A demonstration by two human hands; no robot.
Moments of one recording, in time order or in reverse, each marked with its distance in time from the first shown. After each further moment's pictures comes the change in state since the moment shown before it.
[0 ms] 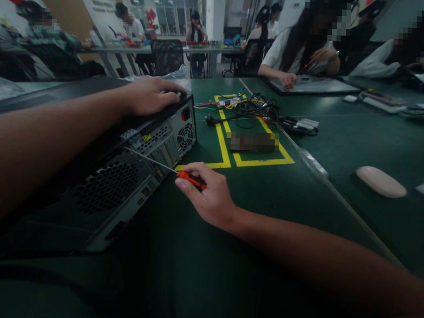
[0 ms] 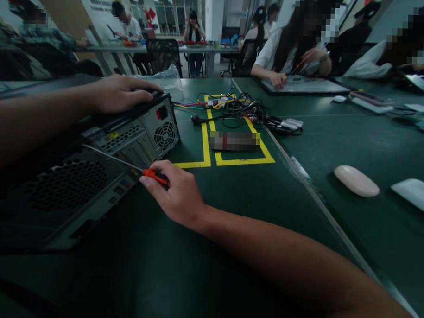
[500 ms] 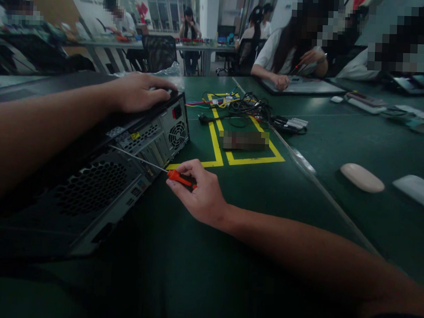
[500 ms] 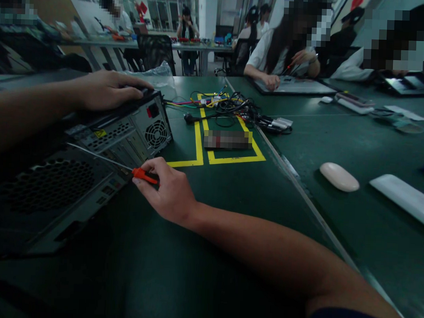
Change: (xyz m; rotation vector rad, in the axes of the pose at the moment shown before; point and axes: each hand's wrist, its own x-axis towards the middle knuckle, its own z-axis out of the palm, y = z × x) left_hand 0.009 -0.015 0.006 0.003 0.010 0.012; right_hand 0.000 0.002 0.000 0.017 -0.037 0.029
